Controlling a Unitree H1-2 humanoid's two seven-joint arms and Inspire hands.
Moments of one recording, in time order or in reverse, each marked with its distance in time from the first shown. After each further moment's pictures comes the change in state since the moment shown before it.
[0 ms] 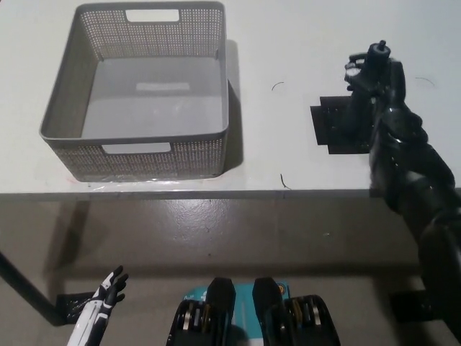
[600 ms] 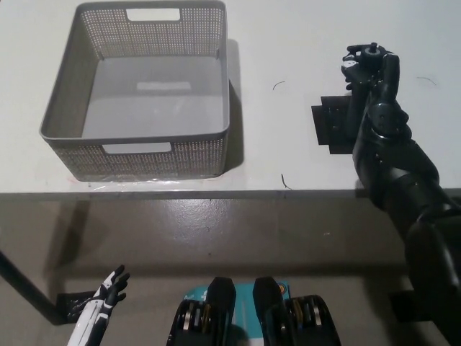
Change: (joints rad) left_arm 0.001 0.001 0.002 -0.001 -0.003 -0.003 -0.012; right_arm -0.004 0.033 -0.017 0.000 0.004 -0.027 -0.099
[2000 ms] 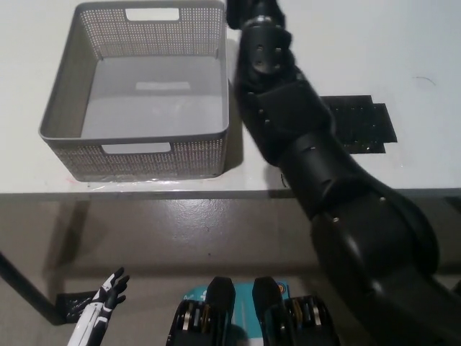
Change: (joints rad) left_arm 0.014 0.002 0.000 -0.017 0.002 -0.002 -0.005; right_arm -0.215 0.277 0.111 -0.254 -0.071 -0.040 -0.095
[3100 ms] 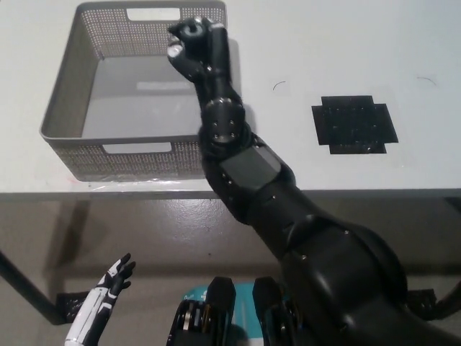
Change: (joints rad) left_arm -0.042 0.021 -0.016 -0.053 0.006 0.049 -0.035; right_arm 0.092 0.075 0.040 0.221 -0.045 0.013 -0.028
